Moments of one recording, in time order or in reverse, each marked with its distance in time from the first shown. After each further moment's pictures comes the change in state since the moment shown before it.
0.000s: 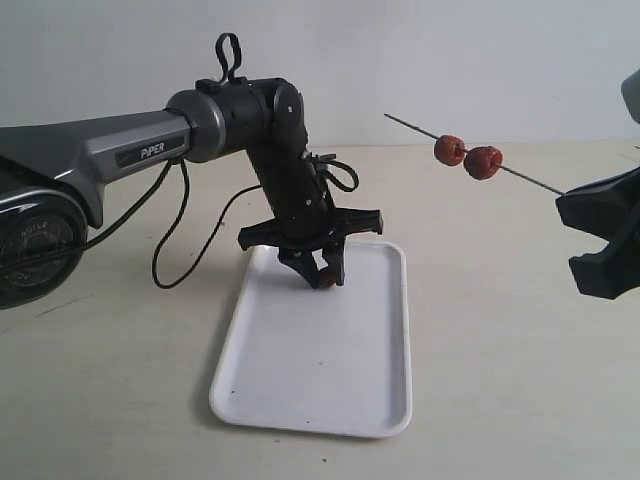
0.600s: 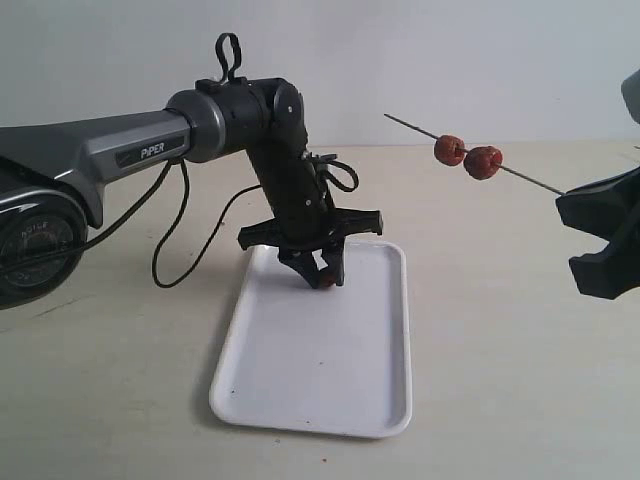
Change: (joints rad) left arm 0.000 0.000 0.000 0.000 0.002 0.010; right arm 0.000 0.000 0.000 0.000 0.000 0.000
